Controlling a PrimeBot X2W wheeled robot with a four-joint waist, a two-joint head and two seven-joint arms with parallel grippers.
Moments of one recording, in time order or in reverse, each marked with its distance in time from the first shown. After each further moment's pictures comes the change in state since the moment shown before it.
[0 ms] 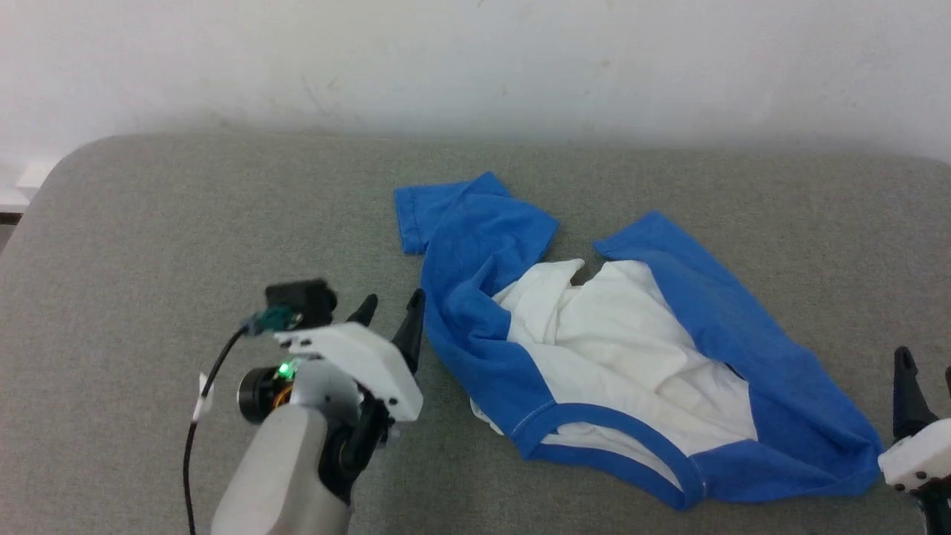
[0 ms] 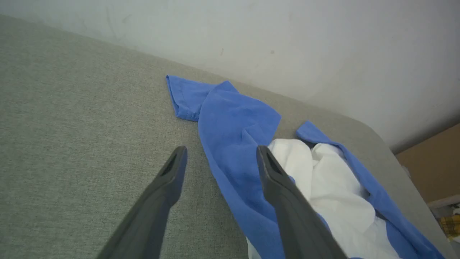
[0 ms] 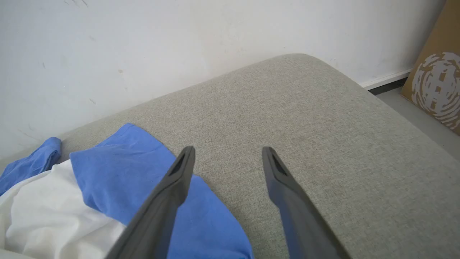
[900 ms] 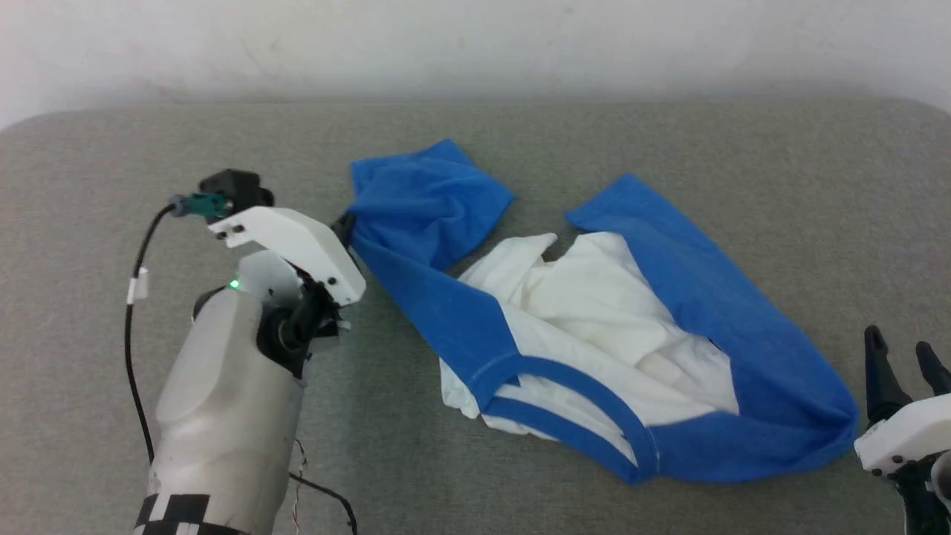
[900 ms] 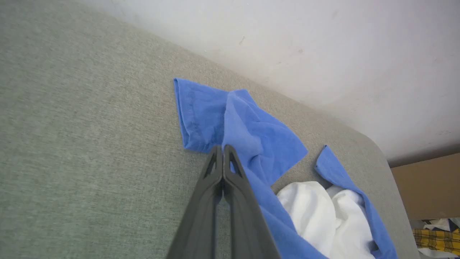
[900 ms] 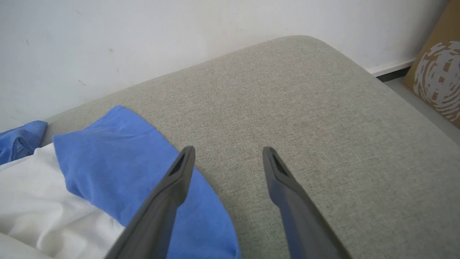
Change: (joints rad) left arm -0.405 0.040 0.081 0.421 -0.140 -0.013 0.213; right arm -0.024 -0.001 0.068 -0.051 0.000 0.000 0.033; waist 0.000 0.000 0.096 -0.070
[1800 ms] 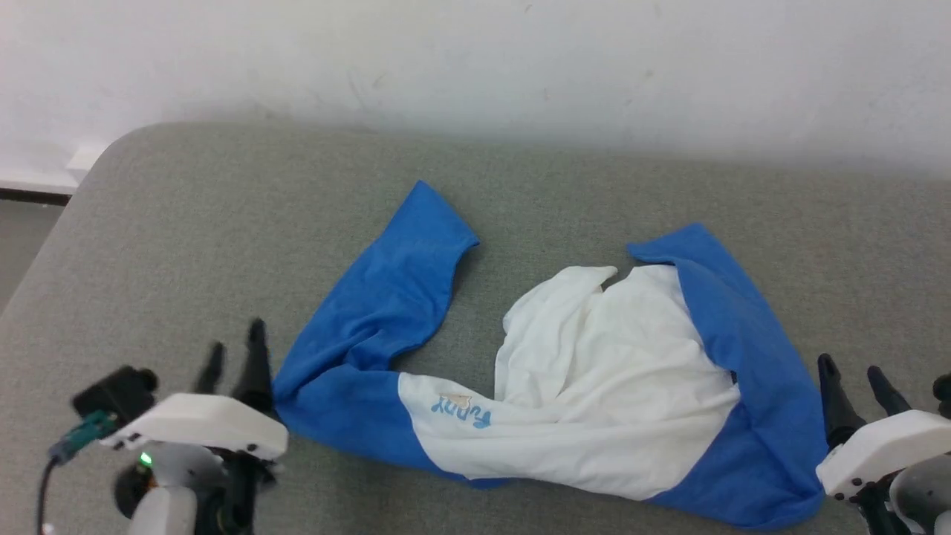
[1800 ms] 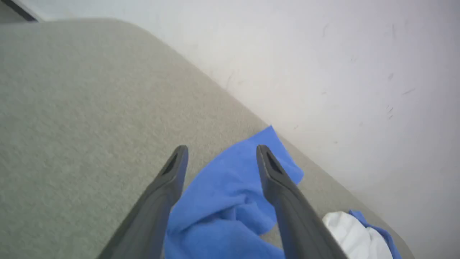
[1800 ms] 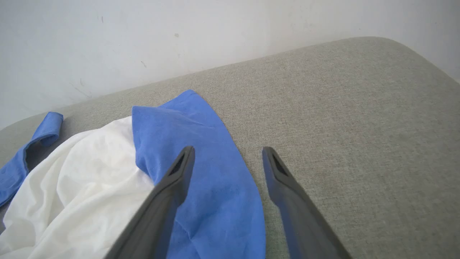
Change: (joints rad) left arm 0.571 0.002 0.163 -0.518 -0.093 0.087 -0.235; right arm 0.038 0.001 0.079 0.047 0.001 0.000 -0.007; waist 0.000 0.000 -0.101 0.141
